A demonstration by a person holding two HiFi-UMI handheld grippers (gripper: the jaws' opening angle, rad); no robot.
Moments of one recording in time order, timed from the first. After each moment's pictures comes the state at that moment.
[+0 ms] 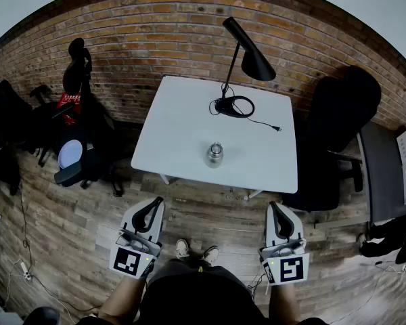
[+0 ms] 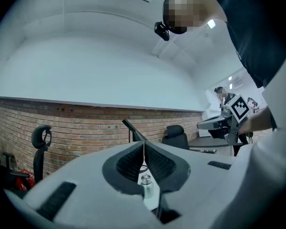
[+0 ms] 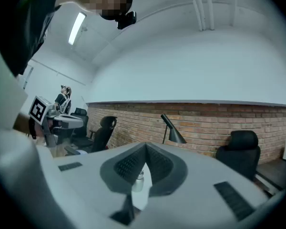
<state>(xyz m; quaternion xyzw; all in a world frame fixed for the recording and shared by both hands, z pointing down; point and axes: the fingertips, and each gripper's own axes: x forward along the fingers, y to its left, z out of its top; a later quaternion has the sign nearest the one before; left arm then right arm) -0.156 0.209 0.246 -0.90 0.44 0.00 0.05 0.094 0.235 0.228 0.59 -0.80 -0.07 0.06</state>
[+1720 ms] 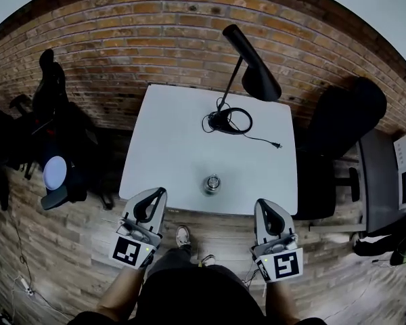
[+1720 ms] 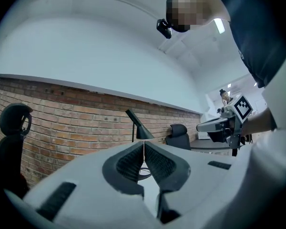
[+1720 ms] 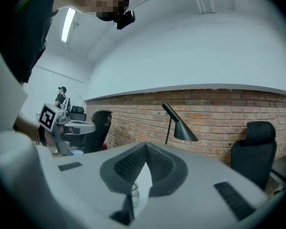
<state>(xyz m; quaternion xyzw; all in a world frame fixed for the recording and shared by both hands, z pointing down) -0.138 0.033 0.274 -0.92 0.39 0.01 0.02 0.072 0.086 0.254 0.58 -0.81 -0.02 0.08</state>
